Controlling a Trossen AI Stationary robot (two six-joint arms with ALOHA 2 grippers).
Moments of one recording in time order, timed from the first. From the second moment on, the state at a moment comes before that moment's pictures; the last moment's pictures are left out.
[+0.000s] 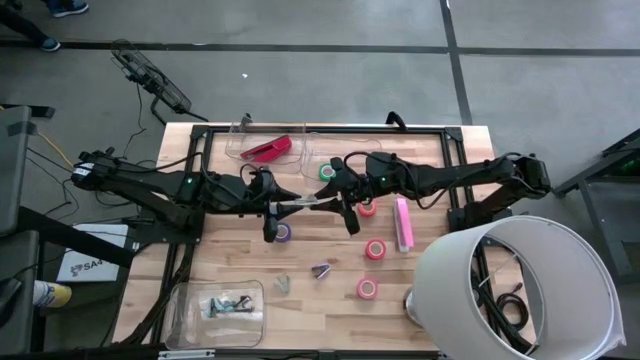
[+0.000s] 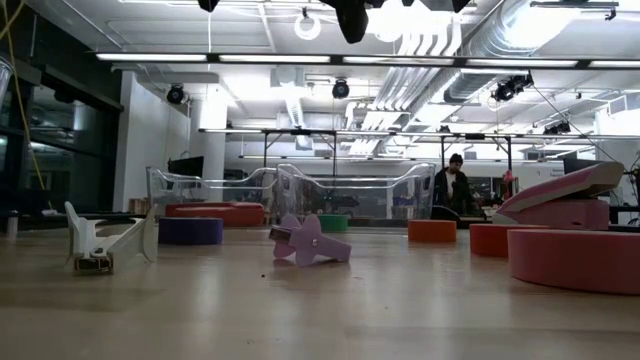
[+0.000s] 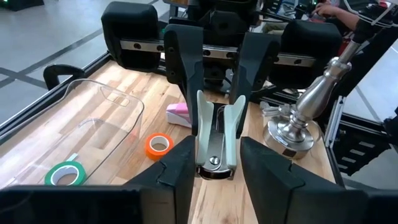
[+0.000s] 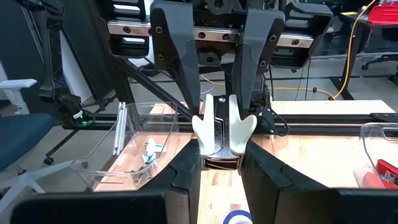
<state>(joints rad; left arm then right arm) -0.23 1.13 1.07 -0.24 -0.35 -0.34 -0.05 1.51 1.11 0.25 -0.27 0.08</state>
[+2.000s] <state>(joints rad) -0.23 1.15 1.07 -0.25 -0.37 -0.33 -0.05 1.51 1.11 0.24 -0.29 0.07</state>
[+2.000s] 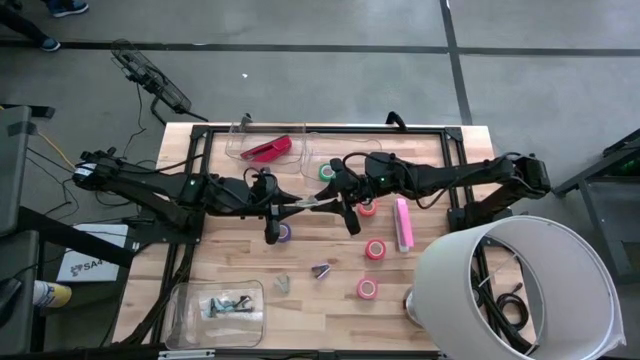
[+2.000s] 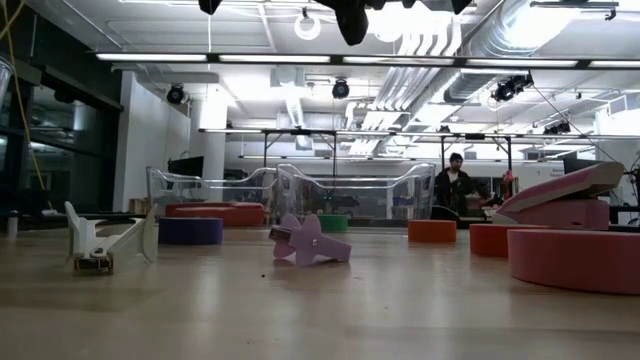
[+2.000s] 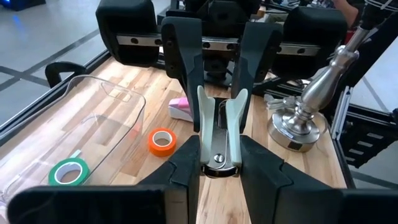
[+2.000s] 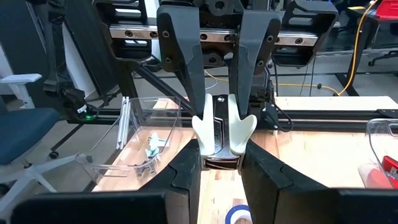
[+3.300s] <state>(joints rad) -0.23 1.01 1.07 -0.98 0.33 -0.74 -0.08 1.45 1.11 -0.08 -0.17 0.10</state>
